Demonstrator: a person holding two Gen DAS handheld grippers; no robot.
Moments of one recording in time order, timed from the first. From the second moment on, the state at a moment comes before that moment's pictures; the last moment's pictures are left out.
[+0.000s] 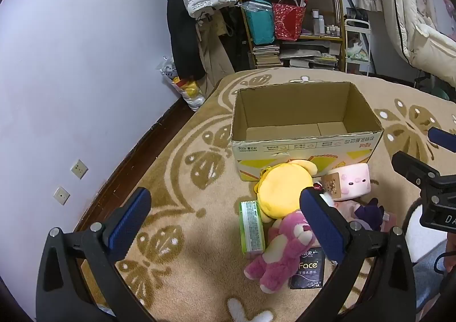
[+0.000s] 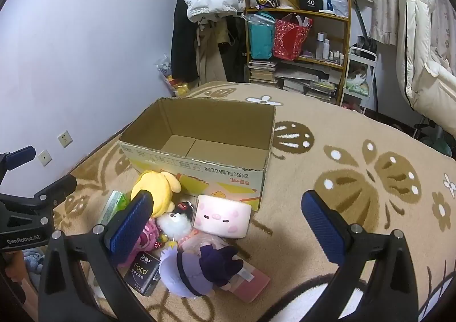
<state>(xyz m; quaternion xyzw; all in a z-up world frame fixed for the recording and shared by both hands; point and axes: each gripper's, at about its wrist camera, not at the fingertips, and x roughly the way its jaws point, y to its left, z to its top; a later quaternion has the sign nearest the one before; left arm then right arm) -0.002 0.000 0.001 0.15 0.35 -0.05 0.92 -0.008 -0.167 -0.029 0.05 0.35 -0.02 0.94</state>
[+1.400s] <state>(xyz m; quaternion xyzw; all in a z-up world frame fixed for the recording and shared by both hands) -0.003 0.000 0.002 0.15 0.35 -0.05 0.92 -0.006 -0.162 -0.035 0.04 0.35 -0.02 0.93</state>
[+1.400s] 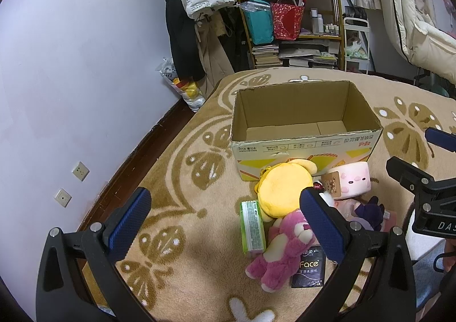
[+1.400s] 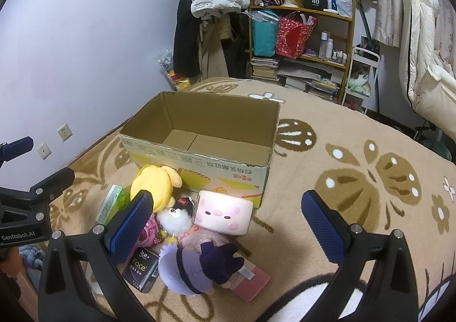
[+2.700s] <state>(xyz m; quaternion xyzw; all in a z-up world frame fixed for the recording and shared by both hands) -0.005 -0.003 0.004 0.16 0.35 -0.06 0.92 -0.007 -0.166 -0.032 0.04 0.36 -0.03 0.93</state>
